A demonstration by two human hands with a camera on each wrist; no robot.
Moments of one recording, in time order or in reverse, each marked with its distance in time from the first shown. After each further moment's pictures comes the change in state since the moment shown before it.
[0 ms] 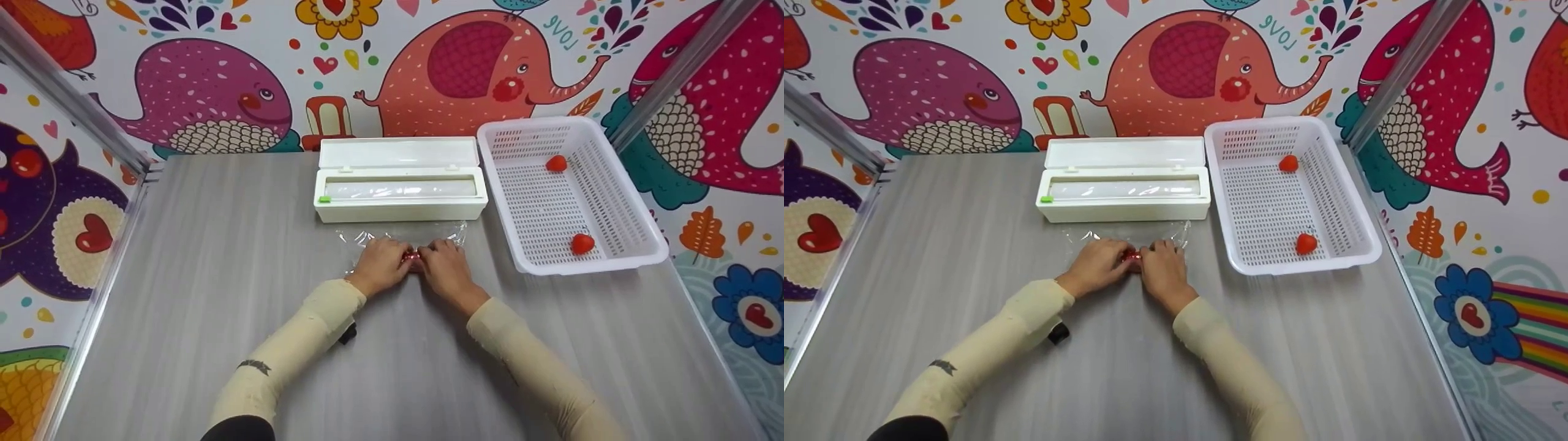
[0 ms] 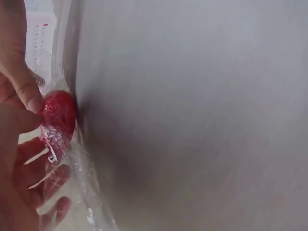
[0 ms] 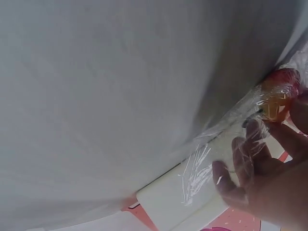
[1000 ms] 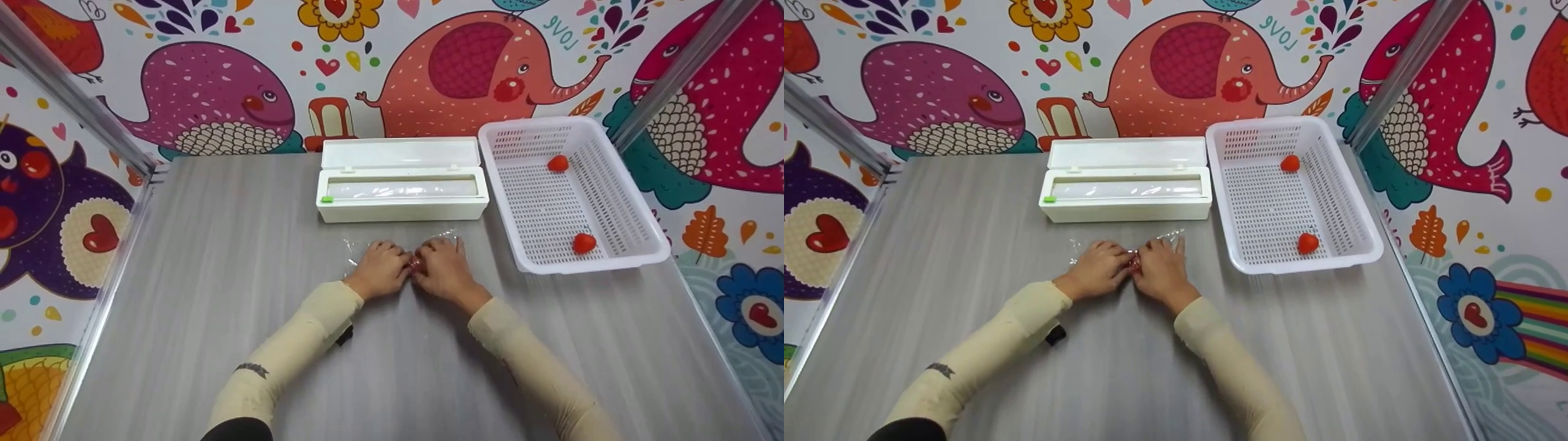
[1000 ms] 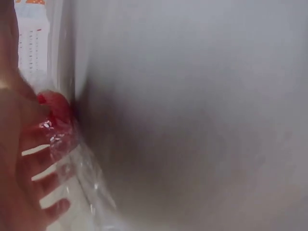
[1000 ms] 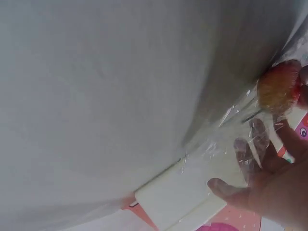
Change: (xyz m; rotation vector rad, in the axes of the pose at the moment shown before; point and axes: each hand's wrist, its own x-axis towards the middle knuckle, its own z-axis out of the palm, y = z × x) left_hand -0.011 -0.001 -0.005 0.134 -0.132 0.113; right_hand -0.001 -0.001 -0.005 0.019 -0.056 -0.044
